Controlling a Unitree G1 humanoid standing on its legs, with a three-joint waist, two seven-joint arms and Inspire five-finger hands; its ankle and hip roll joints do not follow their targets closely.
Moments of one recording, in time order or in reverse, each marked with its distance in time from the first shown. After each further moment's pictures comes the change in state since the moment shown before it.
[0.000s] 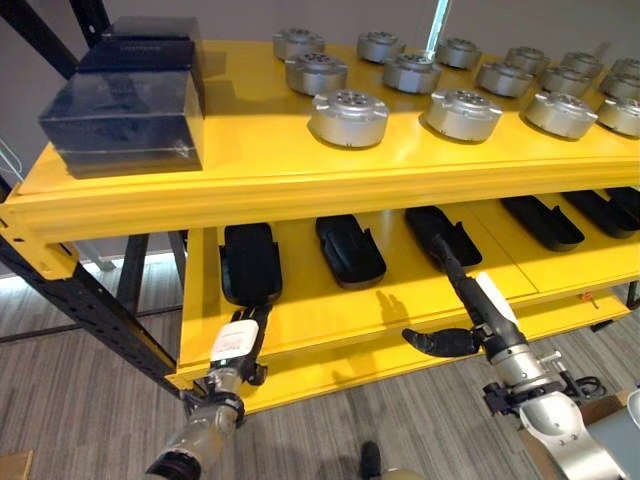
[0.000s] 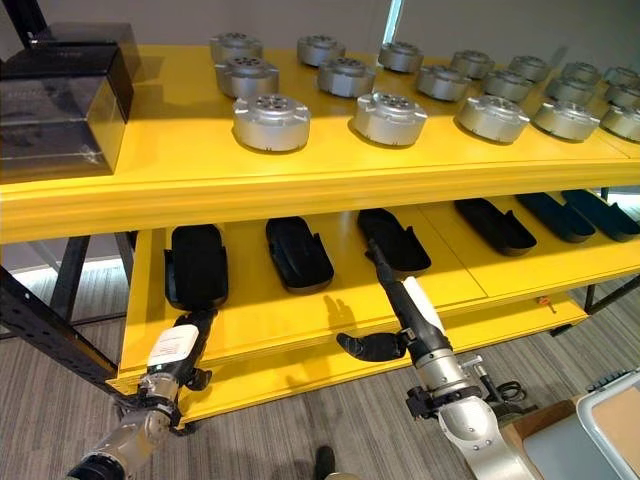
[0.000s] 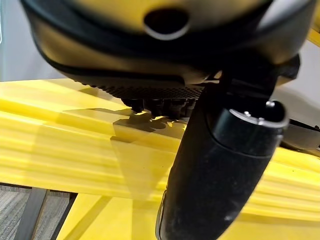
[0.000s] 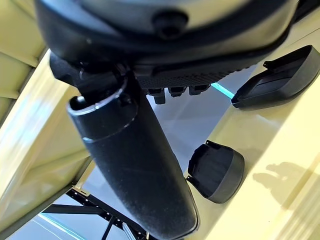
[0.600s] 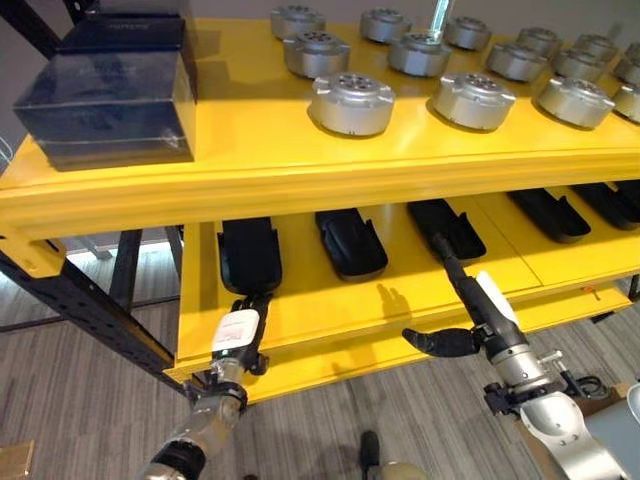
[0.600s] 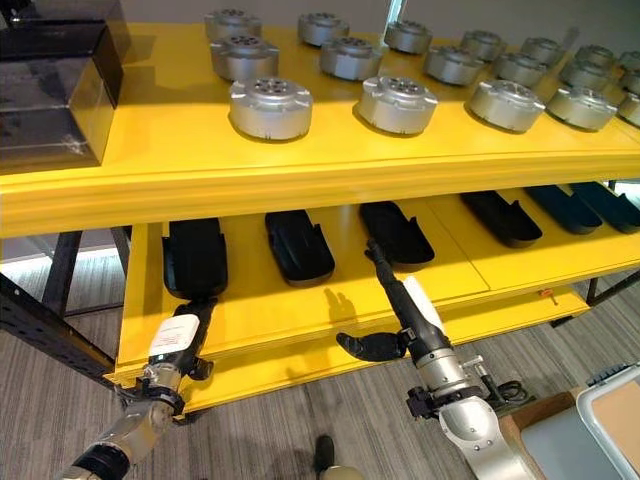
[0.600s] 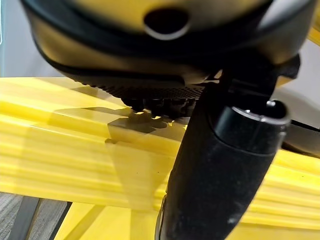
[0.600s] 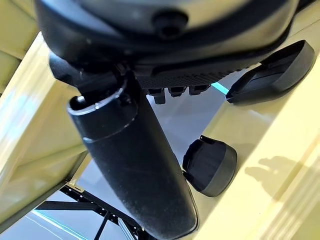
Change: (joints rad) left arm -0.034 -0.013 -0.002 -0.005 -0.001 0.011 0.012; right arm 0.000 -0.006 0.000 0.000 0.000 -0.011 0.000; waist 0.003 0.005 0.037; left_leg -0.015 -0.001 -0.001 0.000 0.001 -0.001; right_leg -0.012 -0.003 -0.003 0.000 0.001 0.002
